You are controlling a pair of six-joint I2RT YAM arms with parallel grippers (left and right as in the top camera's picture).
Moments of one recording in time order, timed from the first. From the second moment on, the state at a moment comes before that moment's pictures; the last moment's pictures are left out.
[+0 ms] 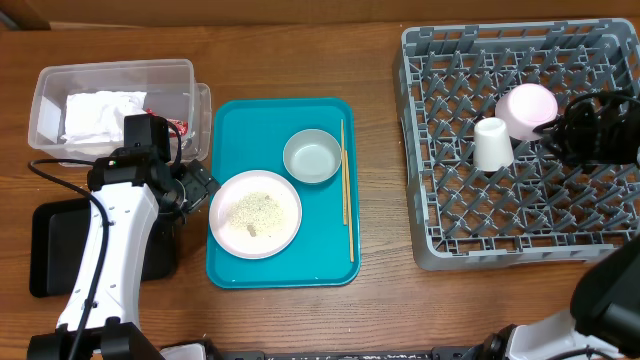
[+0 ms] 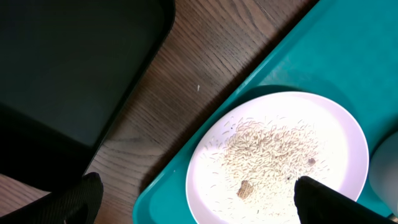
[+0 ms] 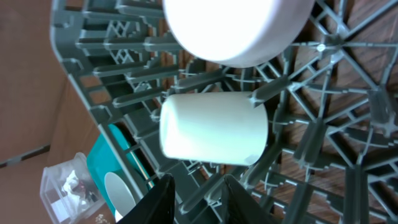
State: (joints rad) left arm 0.11 1.46 1.11 -1.03 -0.01 -0.66; right arm -0.48 1.74 1.50 -1.04 -0.59 0.36
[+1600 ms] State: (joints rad) left arm 0.11 1.46 1.11 -1.03 -0.01 -0.66; right arm -0.16 1.63 1.54 -1.10 -0.20 0.40
